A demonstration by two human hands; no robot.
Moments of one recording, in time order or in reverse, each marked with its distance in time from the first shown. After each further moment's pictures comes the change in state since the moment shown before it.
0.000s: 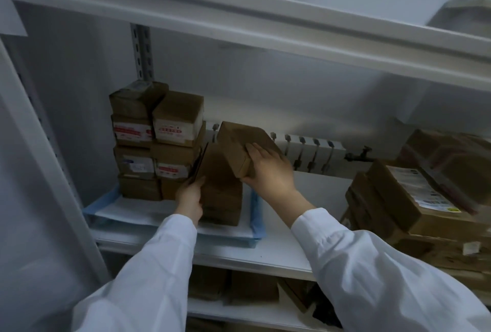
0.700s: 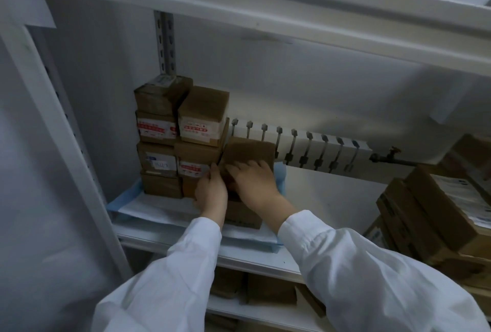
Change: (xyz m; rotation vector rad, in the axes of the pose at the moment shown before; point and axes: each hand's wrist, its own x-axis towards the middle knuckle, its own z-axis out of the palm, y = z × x) left_hand 0.004 0.005 0.000 0.399 0.267 0.298; right_hand 0.031 -0.067 0.045 -0.040 -0.121 -0.230
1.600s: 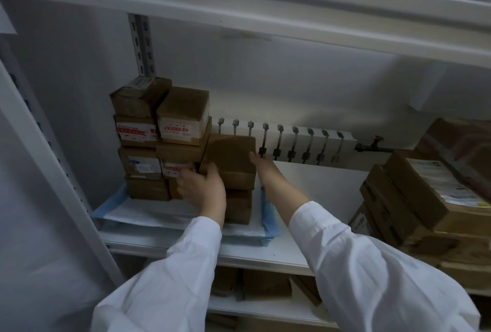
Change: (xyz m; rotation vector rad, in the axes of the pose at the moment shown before) left_hand -0.030 0.019 0.007 -0.009 0.199 0.150; right_hand -0.010 0.033 -0.024 1.345 -0.069 0.938
